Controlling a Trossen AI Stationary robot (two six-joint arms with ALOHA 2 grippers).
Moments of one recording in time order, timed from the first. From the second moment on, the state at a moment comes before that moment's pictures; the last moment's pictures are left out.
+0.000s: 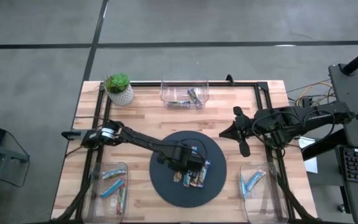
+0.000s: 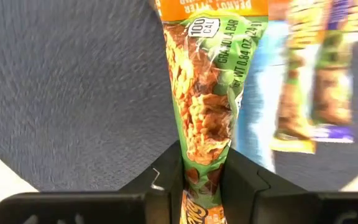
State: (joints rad) left arm -0.26 2.19 1.96 -1.17 0.07 -1.39; right arm 0.21 0.92 0.94 -0.48 0.12 0.23
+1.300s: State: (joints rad) left arm -0.23 2.18 2.35 -0.79 -0.03 -0.77; right arm 0.22 0.57 0.94 -0.59 0.32 0.34
